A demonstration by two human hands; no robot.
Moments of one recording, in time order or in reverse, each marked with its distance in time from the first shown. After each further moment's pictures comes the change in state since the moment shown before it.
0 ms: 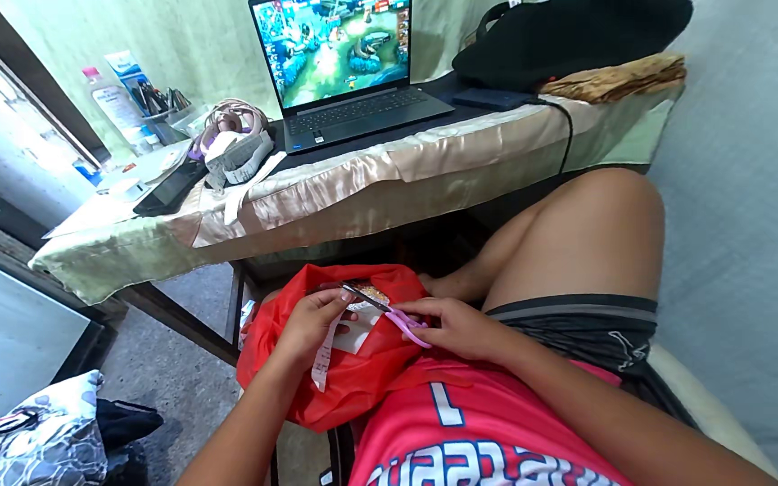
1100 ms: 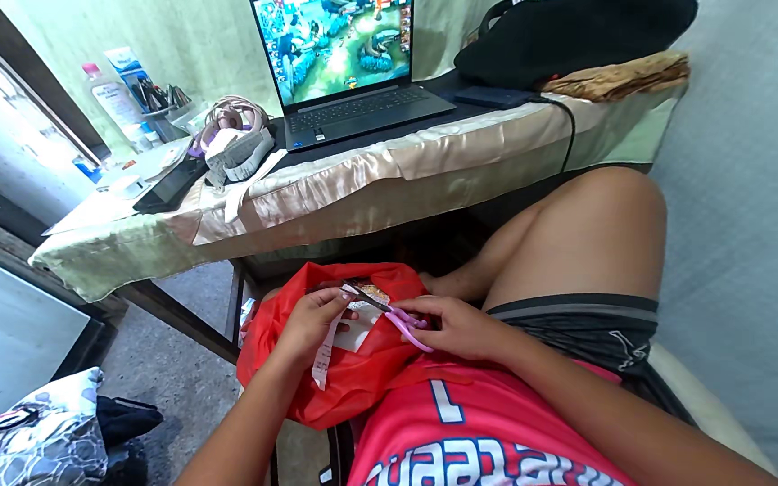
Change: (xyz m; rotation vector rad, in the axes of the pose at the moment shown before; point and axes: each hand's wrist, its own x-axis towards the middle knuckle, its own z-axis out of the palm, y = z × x) left_hand 0.000 -0.001 0.000 -0.009 0.003 0.007; right_hand 0.000 -0.001 0.000 -0.032 0.005 -0.016
